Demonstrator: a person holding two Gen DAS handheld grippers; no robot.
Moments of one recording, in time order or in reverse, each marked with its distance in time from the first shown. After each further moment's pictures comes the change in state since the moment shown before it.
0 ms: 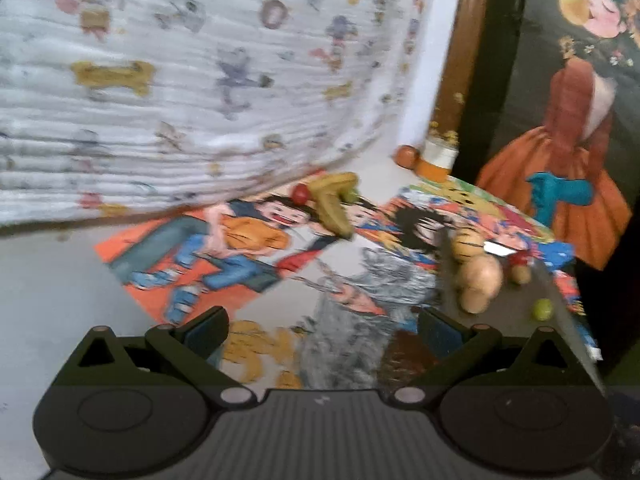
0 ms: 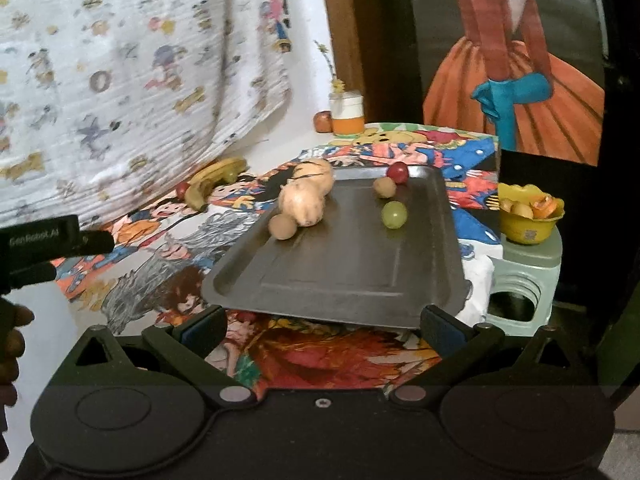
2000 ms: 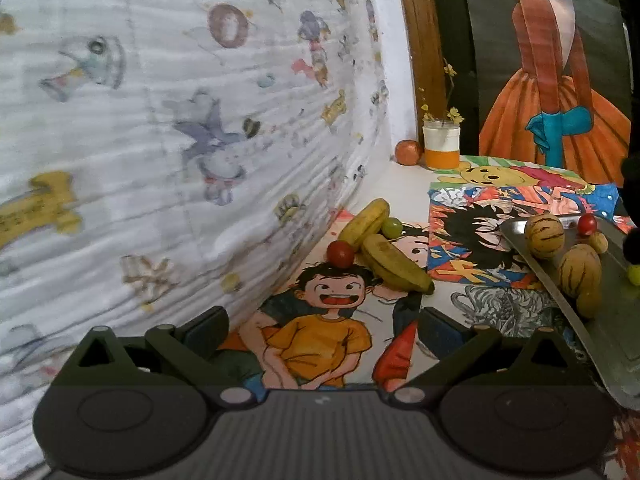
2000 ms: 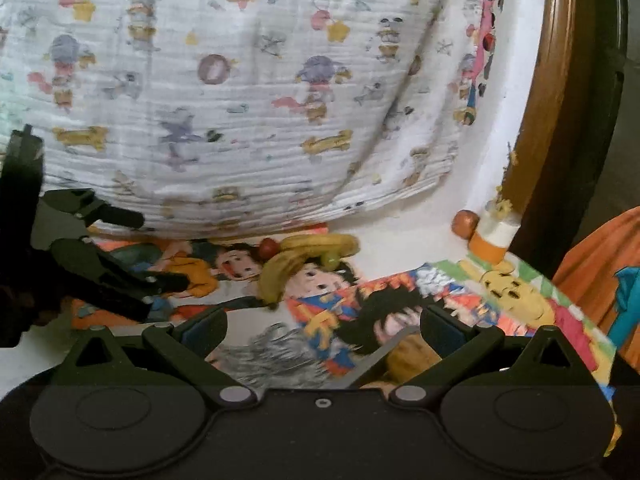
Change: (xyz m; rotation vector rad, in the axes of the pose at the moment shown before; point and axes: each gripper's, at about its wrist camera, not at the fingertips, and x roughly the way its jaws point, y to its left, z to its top) left arm 0.097 0.036 0.069 0.362 -0.039 -0.013; right arm 0.113 0.062 0.157 -0.521 -0.027 0.266
